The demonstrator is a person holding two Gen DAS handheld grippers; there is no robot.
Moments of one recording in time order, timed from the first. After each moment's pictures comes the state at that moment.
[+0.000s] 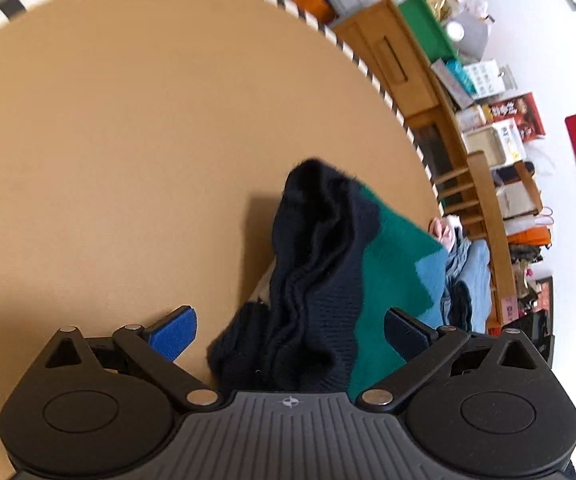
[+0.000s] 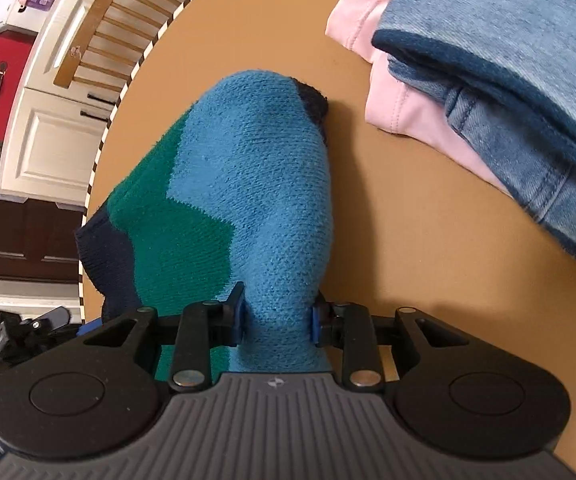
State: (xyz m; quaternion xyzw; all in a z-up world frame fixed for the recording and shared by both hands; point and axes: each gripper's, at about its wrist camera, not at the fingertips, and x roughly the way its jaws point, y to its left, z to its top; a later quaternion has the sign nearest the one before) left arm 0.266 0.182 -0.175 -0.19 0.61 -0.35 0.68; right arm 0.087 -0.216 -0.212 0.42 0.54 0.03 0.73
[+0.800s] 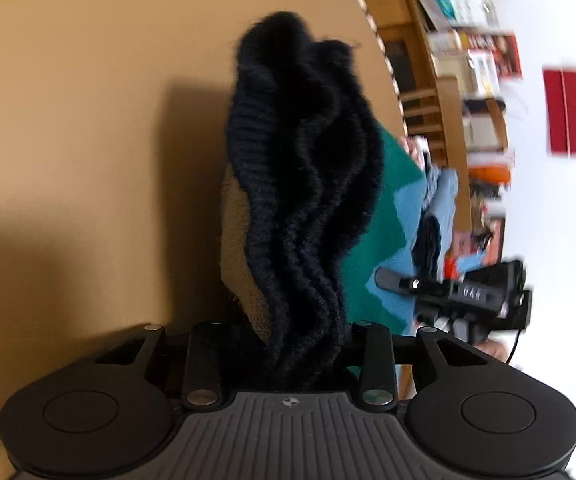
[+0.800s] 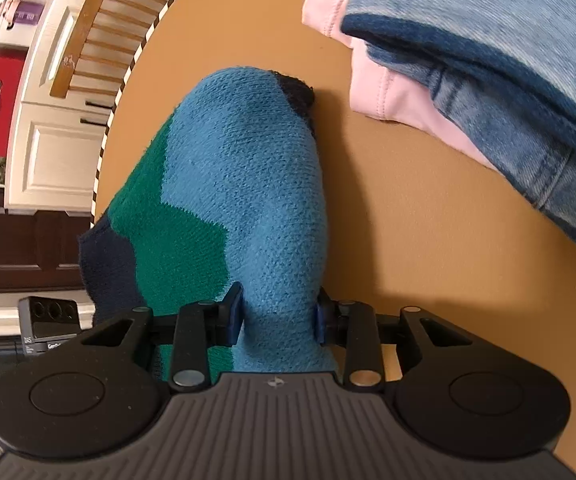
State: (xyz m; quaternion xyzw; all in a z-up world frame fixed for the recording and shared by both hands) left arm 0.271 0.115 -0.240 -0.21 0.68 -0.43 0.56; right arm 0.086 -0.217 -0.216 0.46 0.54 0.03 0.71
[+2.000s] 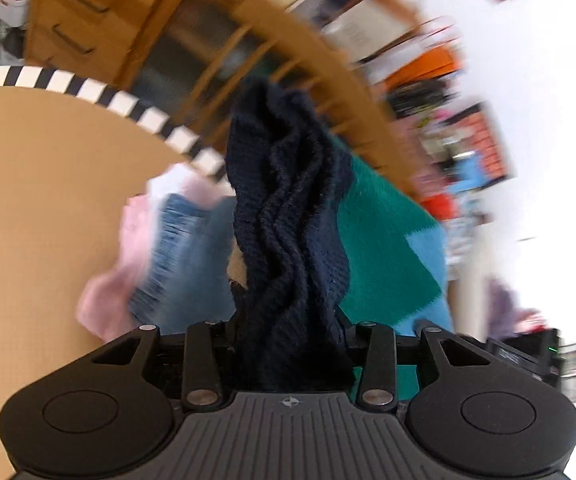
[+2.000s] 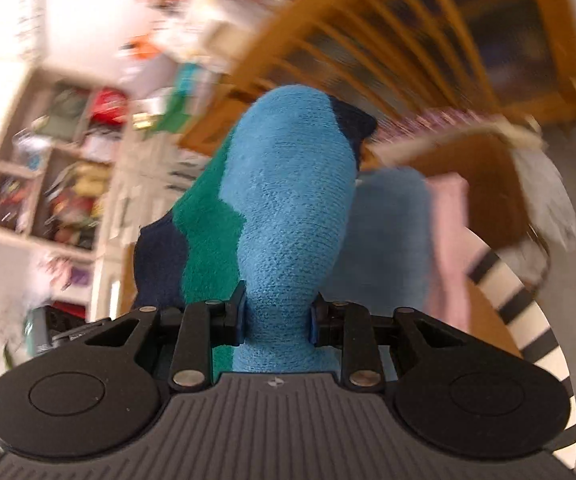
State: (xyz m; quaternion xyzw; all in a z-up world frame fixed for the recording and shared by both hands) left arm 0.244 -0.260 -0.078 0.04 0.63 -0.52 0.58; right arm -0.064 -0.416 -0.127 0.60 0.25 -0.15 0.74
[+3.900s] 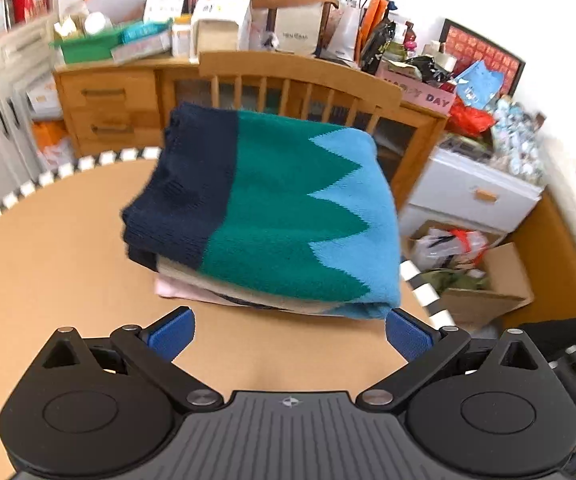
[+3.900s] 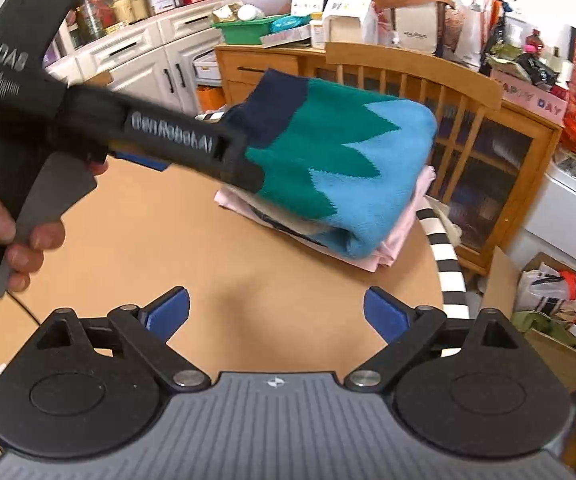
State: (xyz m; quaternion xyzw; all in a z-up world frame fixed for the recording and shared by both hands) left arm 0.031 -0.094 -0.029 0.22 0.37 -0.53 0.73; right arm -0.146 -0.113 -0.055 0.18 0.37 -0.22 0.88
